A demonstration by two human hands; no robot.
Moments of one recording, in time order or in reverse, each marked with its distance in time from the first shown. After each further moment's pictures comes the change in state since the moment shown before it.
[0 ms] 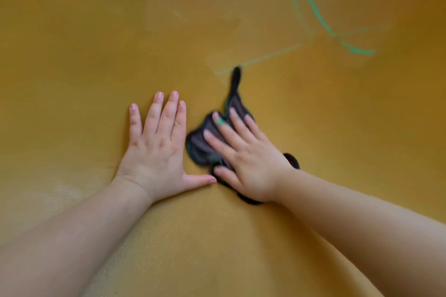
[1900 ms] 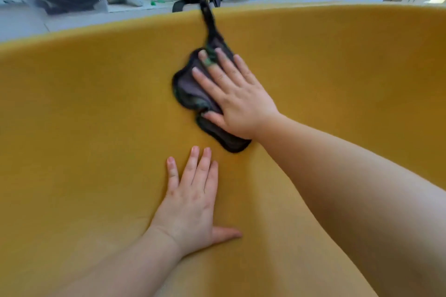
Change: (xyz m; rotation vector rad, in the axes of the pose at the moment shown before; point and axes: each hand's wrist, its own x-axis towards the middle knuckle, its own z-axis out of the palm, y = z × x) left_hand 0.005 0.009 0.004 -0.086 -0.115 0.084; right_hand 0.171 0.060 -0.079 -0.261 0.496 -0.044
